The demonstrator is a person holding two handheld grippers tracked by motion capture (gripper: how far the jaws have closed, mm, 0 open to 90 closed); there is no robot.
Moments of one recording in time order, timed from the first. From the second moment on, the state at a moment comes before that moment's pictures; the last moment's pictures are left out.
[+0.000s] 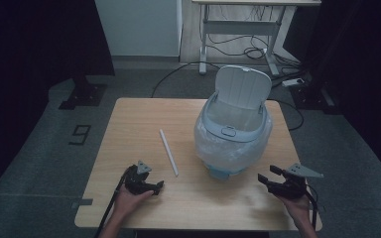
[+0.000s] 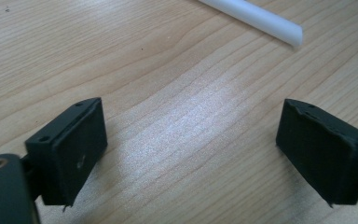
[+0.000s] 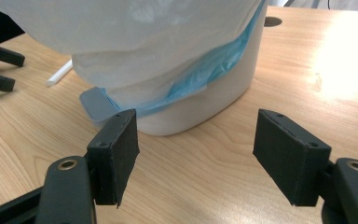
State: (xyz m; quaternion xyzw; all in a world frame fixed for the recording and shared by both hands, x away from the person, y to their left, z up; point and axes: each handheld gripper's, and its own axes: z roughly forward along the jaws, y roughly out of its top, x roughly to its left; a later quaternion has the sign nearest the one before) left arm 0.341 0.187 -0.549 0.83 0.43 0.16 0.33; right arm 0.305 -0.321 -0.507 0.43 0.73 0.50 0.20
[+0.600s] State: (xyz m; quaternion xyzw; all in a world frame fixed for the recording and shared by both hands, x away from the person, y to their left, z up) left arm 0.344 0.190 -0.527 0.79 0.46 0.18 0.36; right arm 0.306 -0.320 -0.536 0.45 0.74 0.46 0.18
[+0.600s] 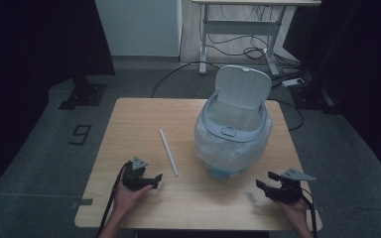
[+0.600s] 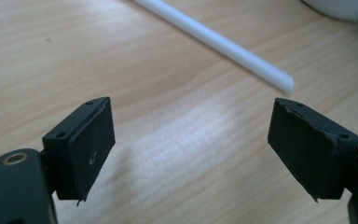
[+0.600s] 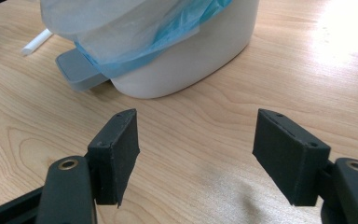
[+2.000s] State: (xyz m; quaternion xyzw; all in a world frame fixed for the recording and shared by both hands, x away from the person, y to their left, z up) left arm 0.422 0.133 -0.540 0.79 0.51 0.17 0.30; right arm 0.307 -0.346 -0.538 0.49 0.72 0.45 0.20
